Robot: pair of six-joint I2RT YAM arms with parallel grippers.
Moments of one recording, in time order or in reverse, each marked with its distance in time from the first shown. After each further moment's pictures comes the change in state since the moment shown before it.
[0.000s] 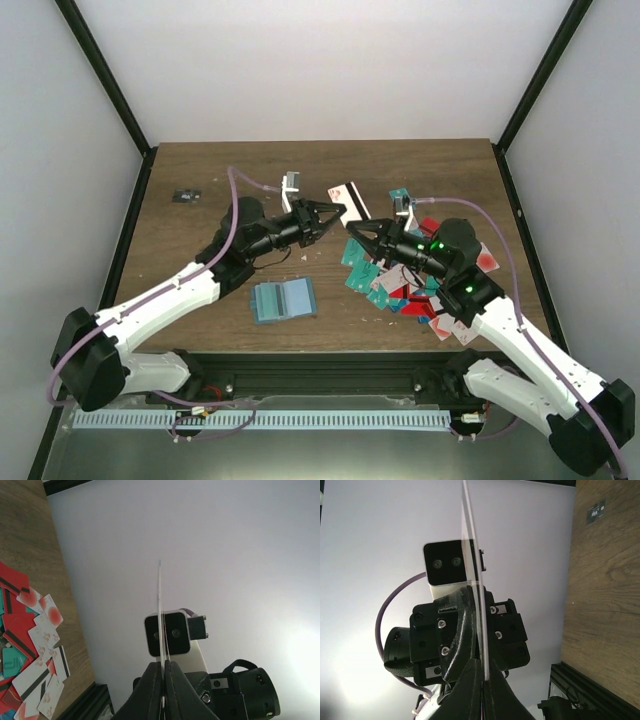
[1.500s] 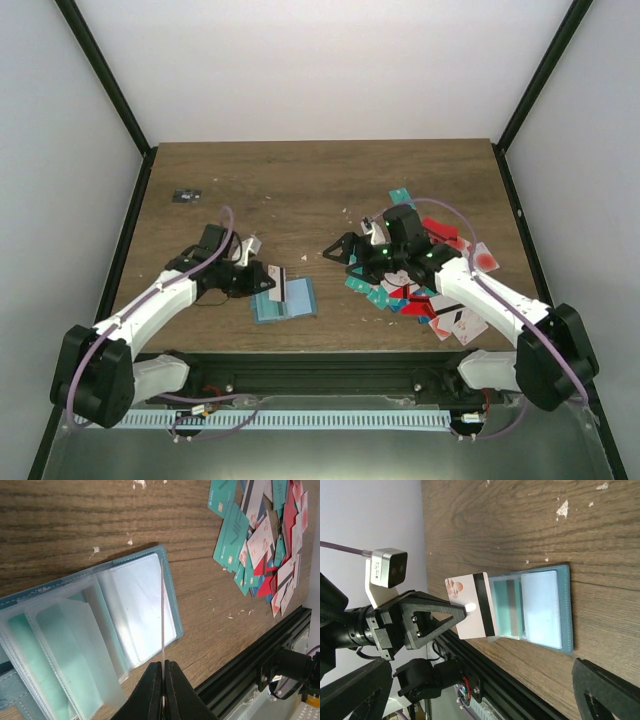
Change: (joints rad) left arm 0.397 -0.086 -0.246 -0.917 0.179 0.815; right arm -0.023 0.389 0.109 -0.451 -0.078 -0.517
